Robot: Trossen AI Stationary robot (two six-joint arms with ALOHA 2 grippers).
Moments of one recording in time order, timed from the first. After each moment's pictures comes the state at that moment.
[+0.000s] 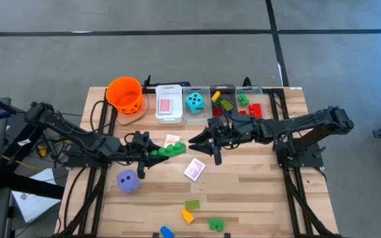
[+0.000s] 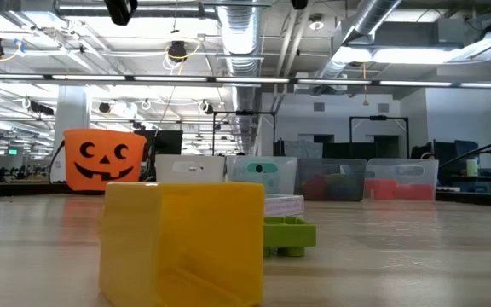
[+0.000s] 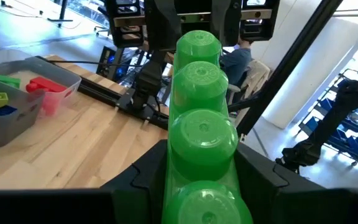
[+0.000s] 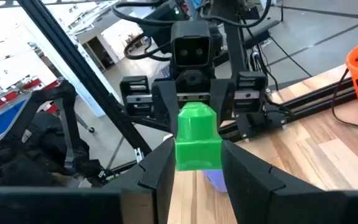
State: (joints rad) left arm -0.42 1.00 0.64 0.31 -0.46 -0.47; right arm 0.14 1.41 1.12 0.19 -0.01 0.50
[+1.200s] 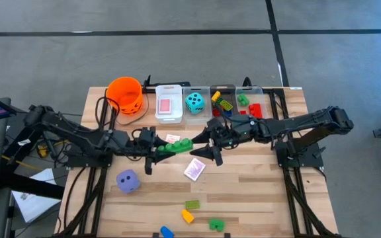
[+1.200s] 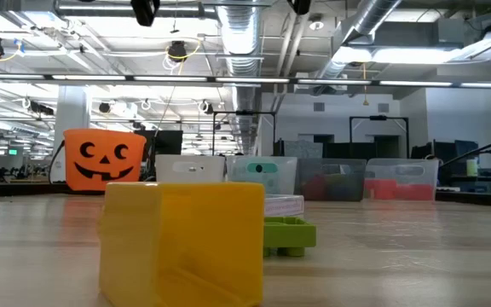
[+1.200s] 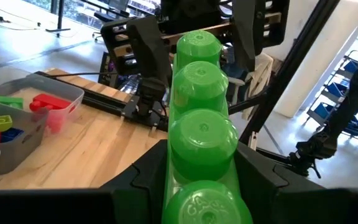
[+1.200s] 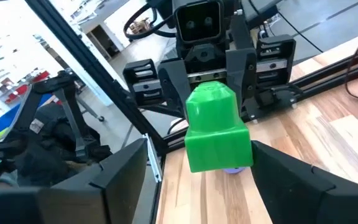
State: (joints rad) left arm -0.29 1.07 0.70 0.32 -0.34 -0.37; right arm 0.14 1.41 1.12 0.14 -0.08 0.55
